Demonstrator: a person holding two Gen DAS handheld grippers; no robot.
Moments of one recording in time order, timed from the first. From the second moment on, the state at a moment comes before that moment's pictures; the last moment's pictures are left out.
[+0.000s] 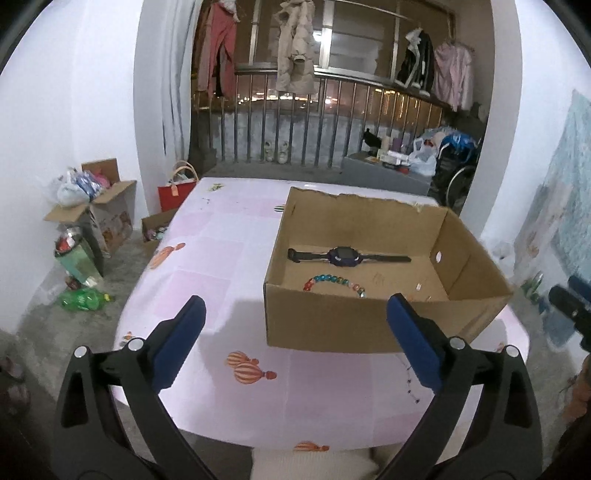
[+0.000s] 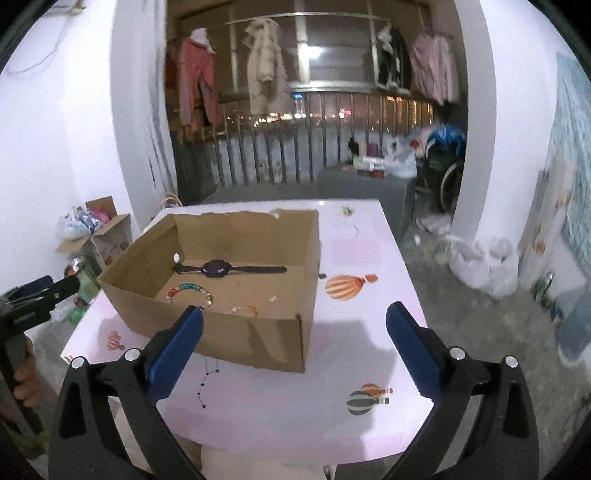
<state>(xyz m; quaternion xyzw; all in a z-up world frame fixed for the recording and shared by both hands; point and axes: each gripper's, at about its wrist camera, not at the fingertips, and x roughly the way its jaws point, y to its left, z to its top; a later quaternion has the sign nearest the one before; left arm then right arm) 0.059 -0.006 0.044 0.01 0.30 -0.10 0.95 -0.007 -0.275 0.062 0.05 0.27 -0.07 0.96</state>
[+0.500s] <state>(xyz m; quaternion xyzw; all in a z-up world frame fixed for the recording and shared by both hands) 0.063 0.003 0.042 0.02 0.33 -0.02 0.94 -0.003 -0.248 0.072 0.04 0.27 -0.11 0.96</state>
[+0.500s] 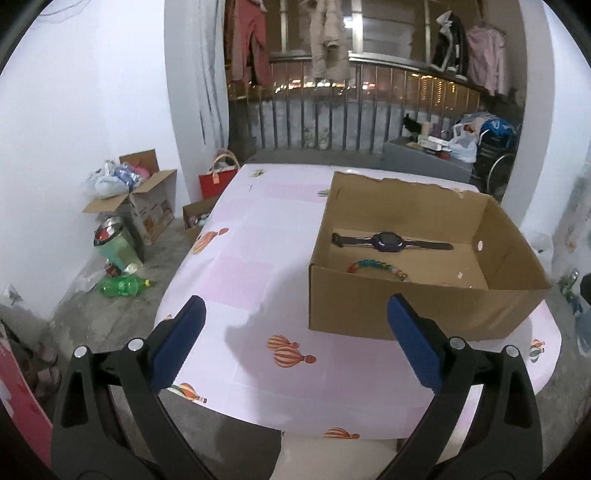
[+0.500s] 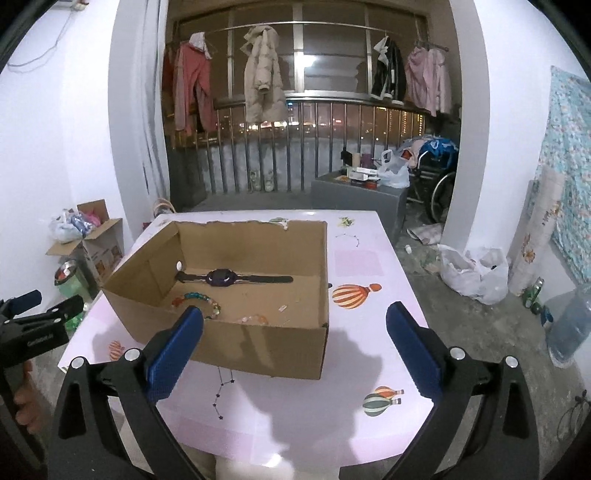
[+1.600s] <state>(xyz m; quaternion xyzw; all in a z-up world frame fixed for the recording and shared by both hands) 0.089 -0.043 0.026 0.05 0.40 -0.06 0.91 0.037 -0.249 0.026 0.08 0.37 -0.12 0.92</state>
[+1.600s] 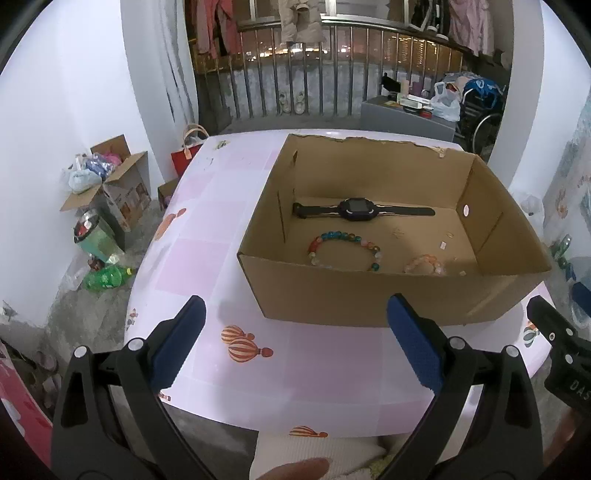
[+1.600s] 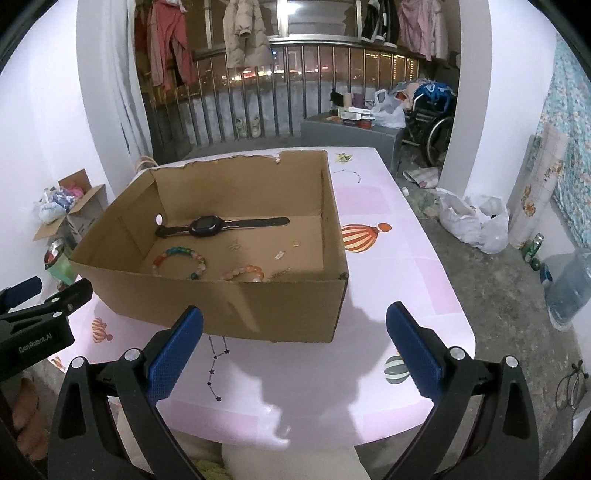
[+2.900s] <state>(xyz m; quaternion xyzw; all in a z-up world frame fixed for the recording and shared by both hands) 0.091 -0.038 0.023 0.03 0.40 -0.08 0.91 0.038 -0.244 0.034 0.08 0.36 -0.13 0.92</state>
